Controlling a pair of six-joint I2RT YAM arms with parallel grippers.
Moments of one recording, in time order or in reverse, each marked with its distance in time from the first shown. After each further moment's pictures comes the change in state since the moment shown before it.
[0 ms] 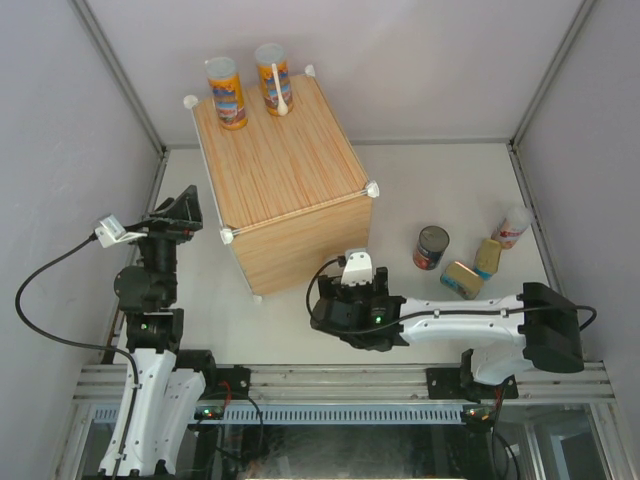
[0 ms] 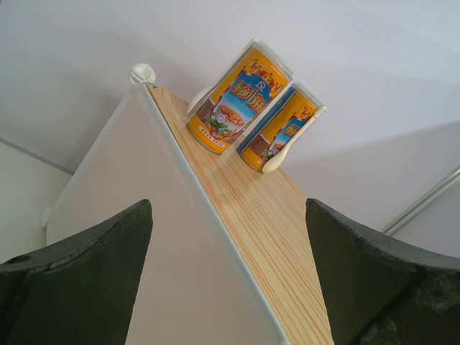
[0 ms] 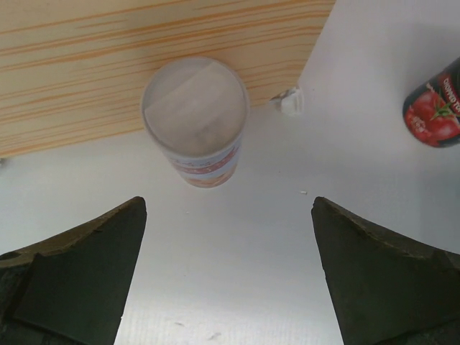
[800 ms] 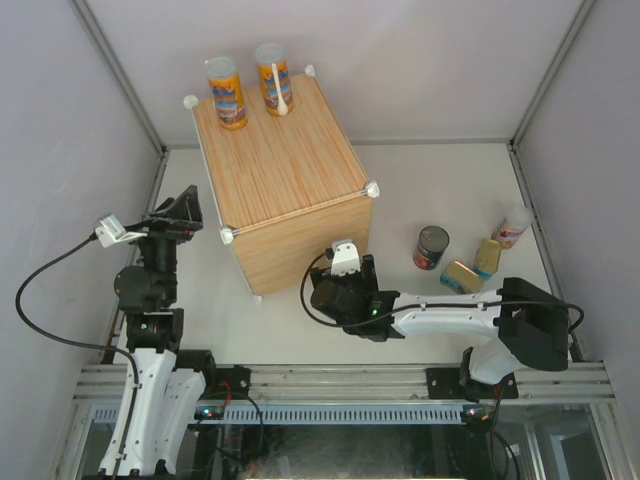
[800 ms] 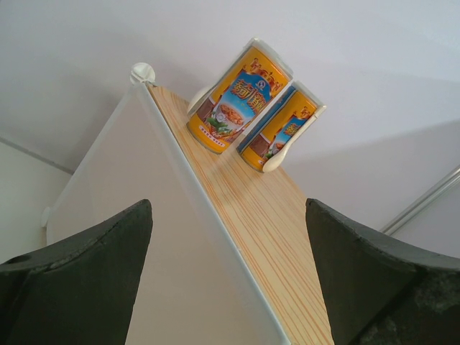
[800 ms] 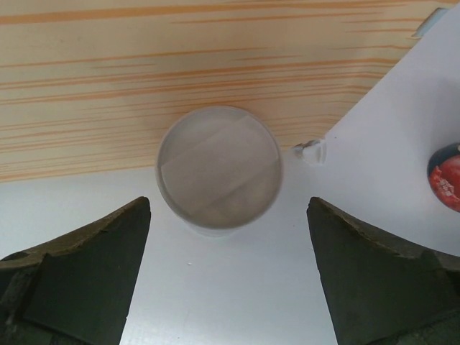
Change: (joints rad) left arm 0.002 0.002 0.000 0.000 0.004 0.000; right arm -0.118 0.070 -0.100 0.439 -0.058 -0.381
